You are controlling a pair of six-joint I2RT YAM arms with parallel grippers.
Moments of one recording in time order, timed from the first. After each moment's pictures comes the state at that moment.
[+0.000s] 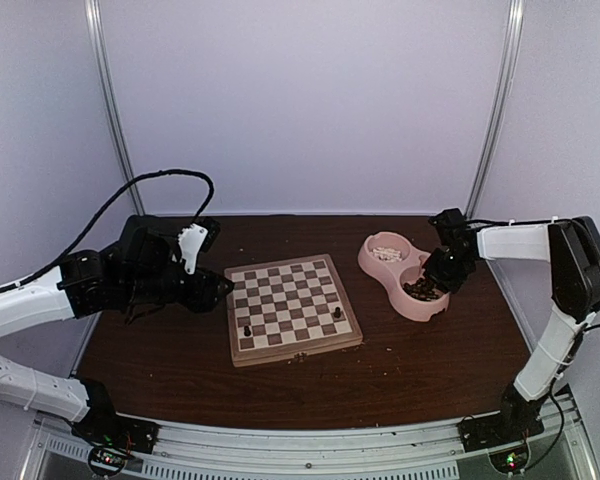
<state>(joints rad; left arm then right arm) -0.89 1.07 0.91 -0.45 -0.18 -0.25 0.24 1.72 1.07 -0.43 0.13 0.99</state>
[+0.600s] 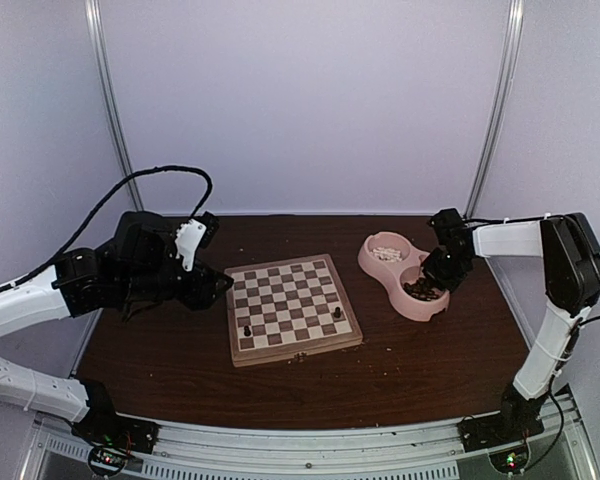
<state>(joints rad) -0.89 1.05 0.93 -0.46 -0.17 -0.20 0.23 1.78 1.11 -0.44 0.14 1.05</state>
